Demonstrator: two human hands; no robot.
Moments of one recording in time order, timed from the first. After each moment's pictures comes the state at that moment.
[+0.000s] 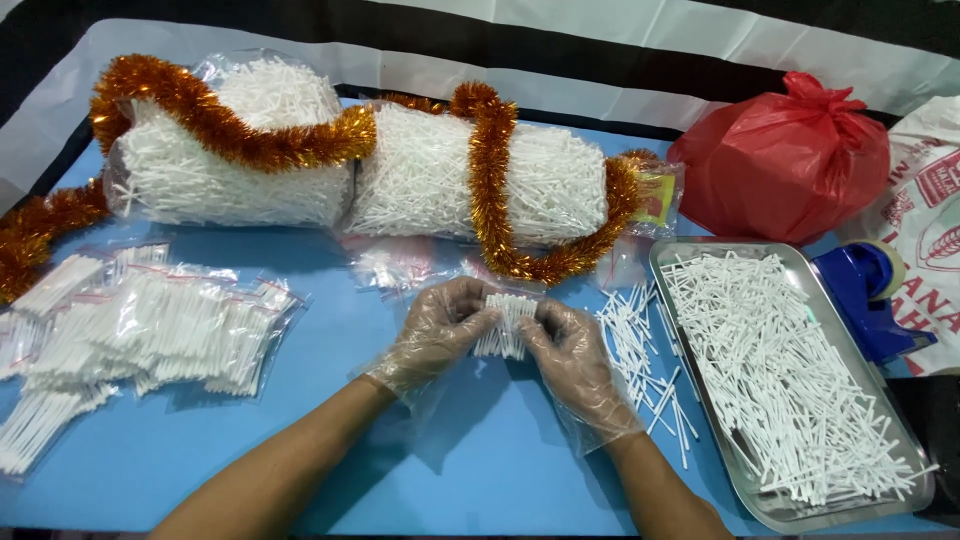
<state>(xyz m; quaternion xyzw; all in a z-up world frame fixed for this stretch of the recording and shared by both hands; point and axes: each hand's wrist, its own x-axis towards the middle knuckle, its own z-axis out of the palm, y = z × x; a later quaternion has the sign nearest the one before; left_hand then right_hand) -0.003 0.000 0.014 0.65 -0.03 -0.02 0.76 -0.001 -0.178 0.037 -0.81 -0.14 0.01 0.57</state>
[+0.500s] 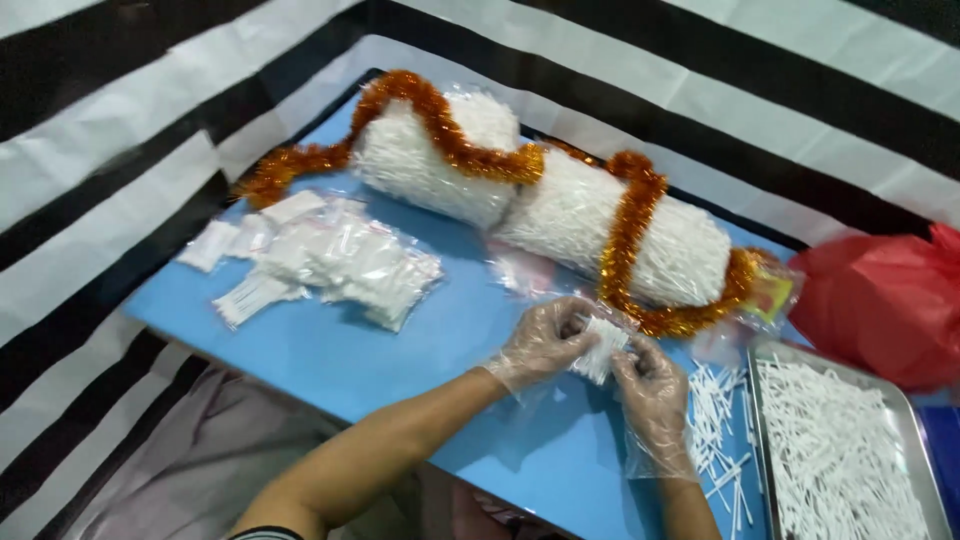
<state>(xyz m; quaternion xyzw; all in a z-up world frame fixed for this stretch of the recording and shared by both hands) -0.019 0.000 -0.001 0.72 -0.07 0.16 0.67 -0.005 -0.176 0.020 -0.77 -0.11 0.02 0.63</state>
